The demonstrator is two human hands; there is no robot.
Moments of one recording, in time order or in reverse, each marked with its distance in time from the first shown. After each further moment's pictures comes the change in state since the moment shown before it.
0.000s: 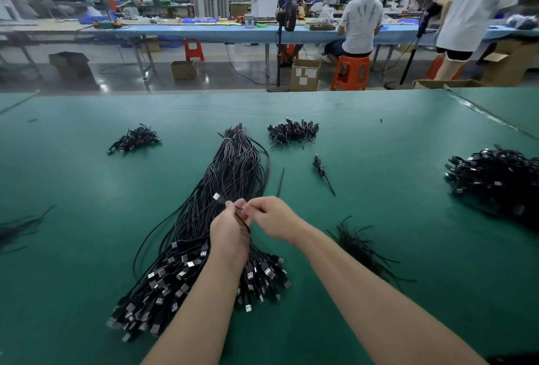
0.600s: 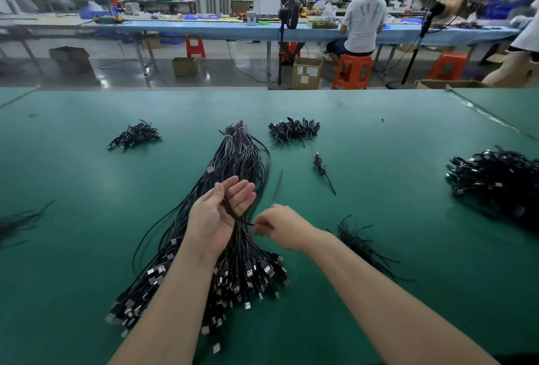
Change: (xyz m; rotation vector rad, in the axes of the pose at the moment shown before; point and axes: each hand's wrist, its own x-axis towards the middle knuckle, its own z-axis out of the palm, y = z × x) left_hand 0.009 0.039 -0.018 -0.090 -0.375 0.070; right_hand -0.003 0.025 -0.008 -0.538 -0.170 -0.031
